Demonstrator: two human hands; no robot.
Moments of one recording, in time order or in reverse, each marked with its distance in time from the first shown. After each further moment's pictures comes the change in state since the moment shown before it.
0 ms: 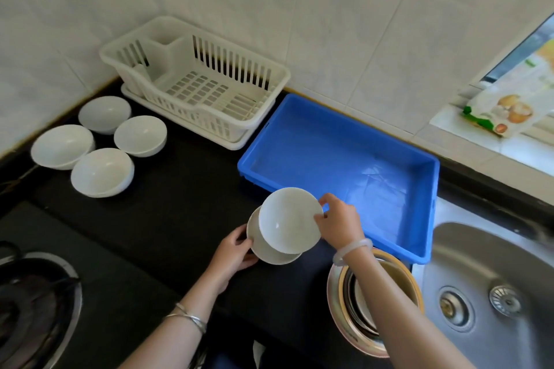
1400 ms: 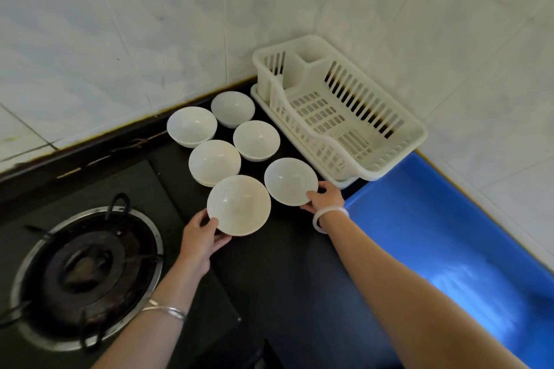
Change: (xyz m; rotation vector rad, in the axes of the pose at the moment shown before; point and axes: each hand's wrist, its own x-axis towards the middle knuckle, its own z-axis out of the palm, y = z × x) left_hand 0.006 0.027 -0.185 -0.632 0.636 0.017; right_hand 0.127 -0.192 0.151 0.613 -0.281 0.168
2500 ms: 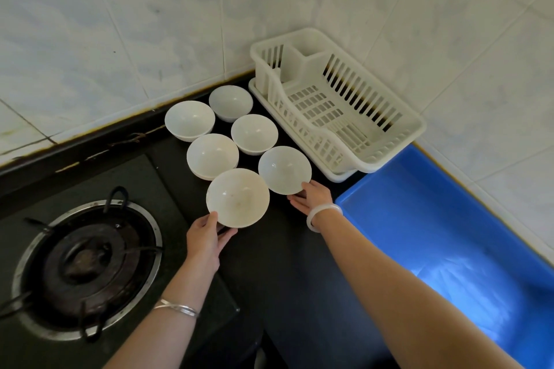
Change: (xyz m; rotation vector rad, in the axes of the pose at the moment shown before) left_hand -0.019 -0.008 0.015 -0.241 0.117 -0.121; right_hand -0.020 0.000 0.009 0.313 -0.163 0.203
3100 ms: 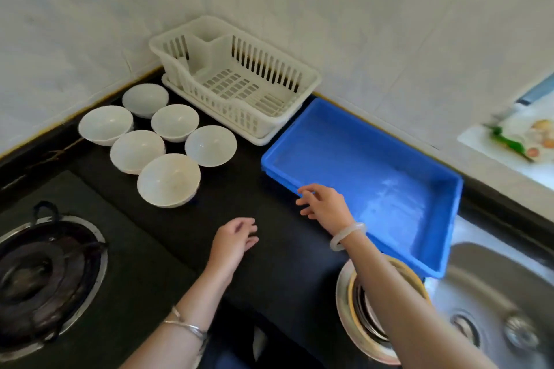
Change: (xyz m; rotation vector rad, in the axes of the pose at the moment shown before) left_hand -0.107 -0.112 0.021 0.766 -0.505 0.272; right_hand -0.136 0.050 -0.172 -0.590 0.127 -0.451
